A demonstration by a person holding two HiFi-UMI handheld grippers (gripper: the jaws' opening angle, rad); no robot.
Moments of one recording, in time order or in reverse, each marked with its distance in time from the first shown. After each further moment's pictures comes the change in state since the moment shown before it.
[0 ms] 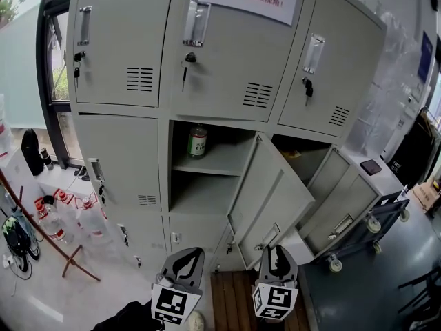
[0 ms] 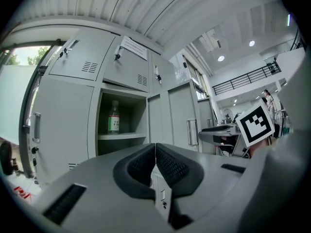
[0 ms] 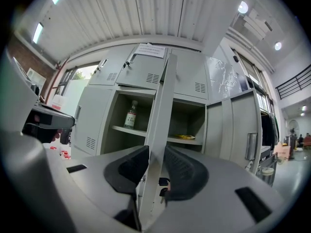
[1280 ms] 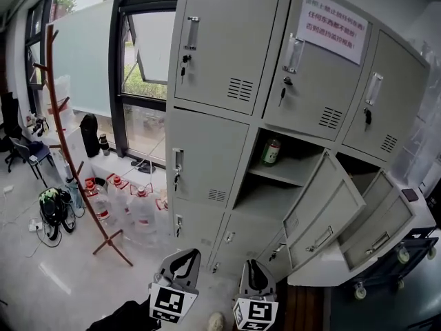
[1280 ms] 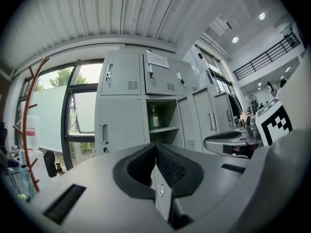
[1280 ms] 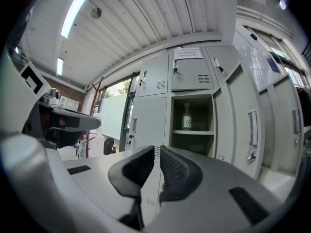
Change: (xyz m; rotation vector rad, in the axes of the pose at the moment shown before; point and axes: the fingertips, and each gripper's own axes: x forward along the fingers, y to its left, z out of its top) left arm -0.183 0.087 -0.014 0.049 0.053 0.321; right arm -0.079 0.228 0.007 0.065 -0.052 0.423
